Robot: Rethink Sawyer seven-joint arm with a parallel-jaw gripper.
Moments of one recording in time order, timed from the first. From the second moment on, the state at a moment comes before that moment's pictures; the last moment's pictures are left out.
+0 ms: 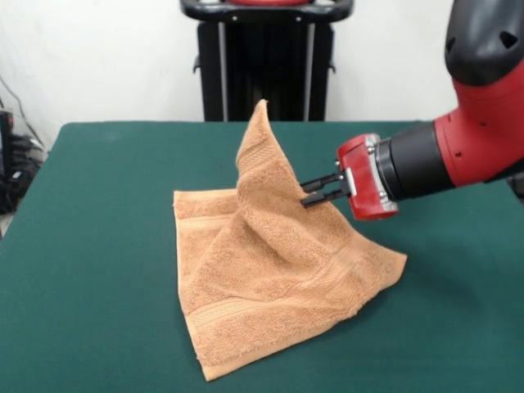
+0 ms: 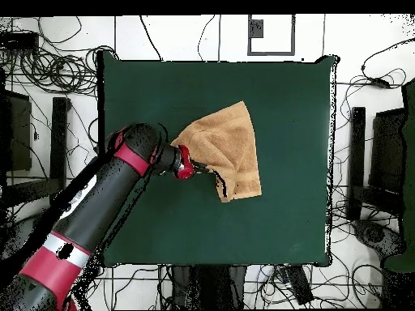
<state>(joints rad) 0.53 0.34 -1.19 0.95 0.46 1.11 2.78</state>
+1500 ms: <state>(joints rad) 0.51 0.39 -1.24 0.84 0.47 1.28 2.94</state>
